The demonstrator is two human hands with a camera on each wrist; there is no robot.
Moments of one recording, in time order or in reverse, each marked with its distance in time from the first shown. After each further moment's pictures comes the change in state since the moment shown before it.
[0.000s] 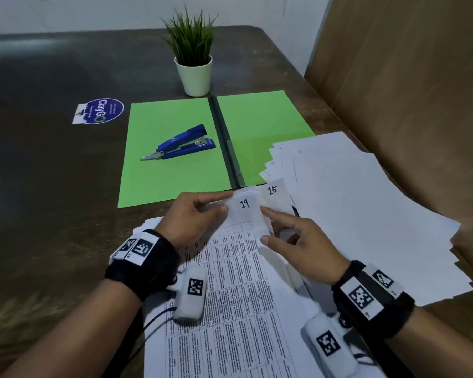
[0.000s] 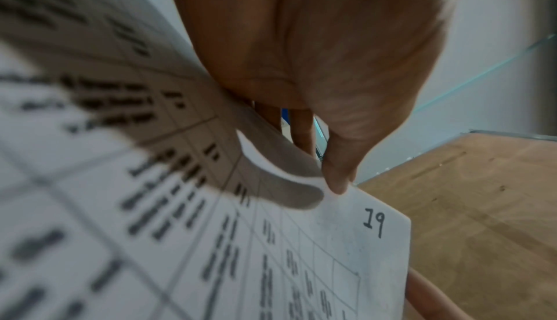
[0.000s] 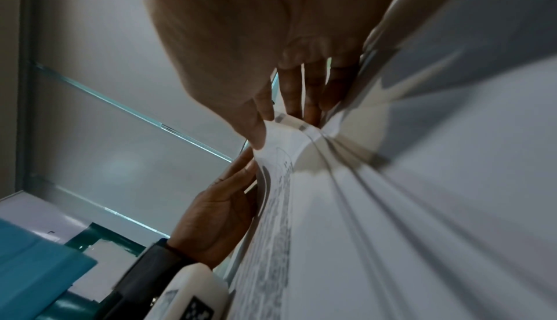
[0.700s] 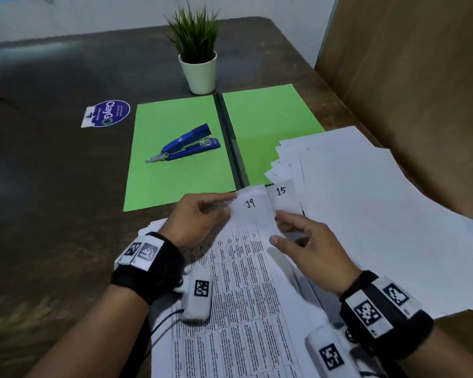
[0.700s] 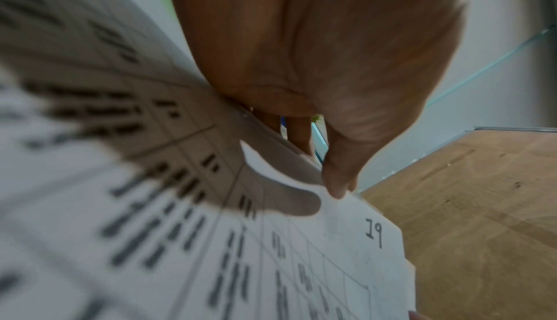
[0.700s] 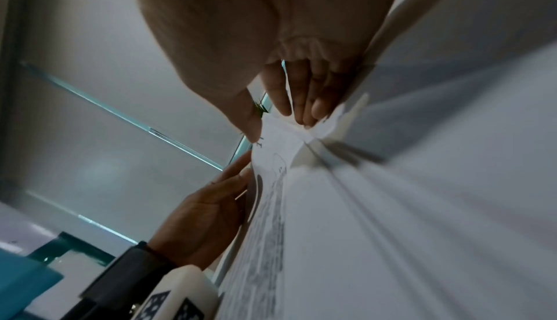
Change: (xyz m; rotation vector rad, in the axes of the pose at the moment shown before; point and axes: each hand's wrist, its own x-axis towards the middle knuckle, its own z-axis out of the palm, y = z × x) left_hand 0.002 0.006 0.002 0.071 0.015 -0.050; right_hand 0.001 0.006 0.000 0.070 0.091 0.118
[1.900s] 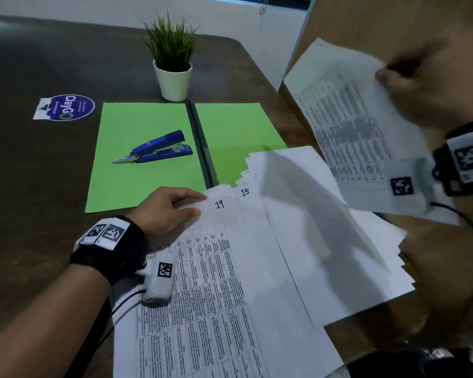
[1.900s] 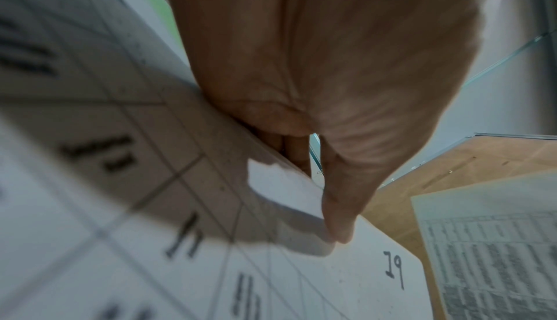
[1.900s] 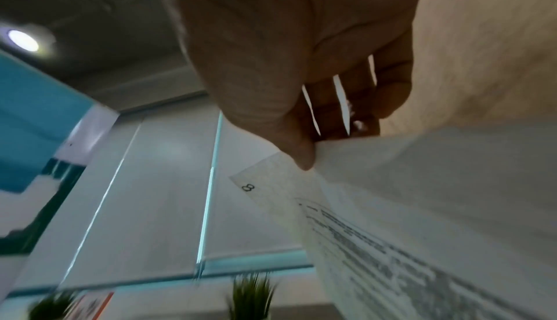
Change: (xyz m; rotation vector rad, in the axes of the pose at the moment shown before) left_hand 0.021 0.002 -0.015 -0.077 -0.142 -0.071; right_hand 0.038 -0.203 -0.177 -1.067 0.591 -0.301
